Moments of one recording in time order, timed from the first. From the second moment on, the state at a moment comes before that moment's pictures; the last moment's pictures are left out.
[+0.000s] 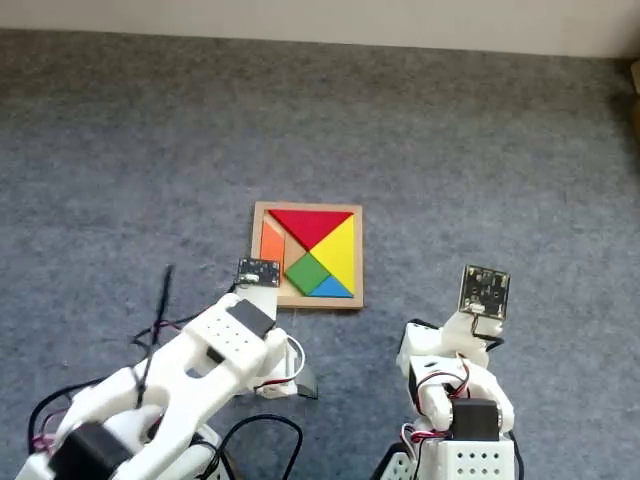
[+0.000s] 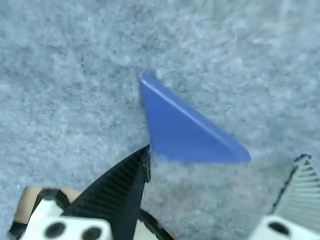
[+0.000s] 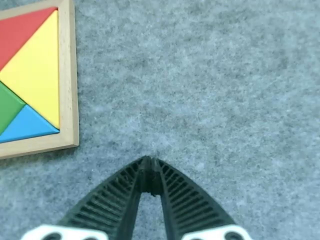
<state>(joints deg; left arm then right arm) 31.3 -25.3 64.3 67.8 42.4 -5.7 -103.9 95.7 65.5 -8.8</state>
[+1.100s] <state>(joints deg) 22.3 -6.0 48.7 67.6 50.9 -5.7 -103.9 95.7 65.5 -8.8</state>
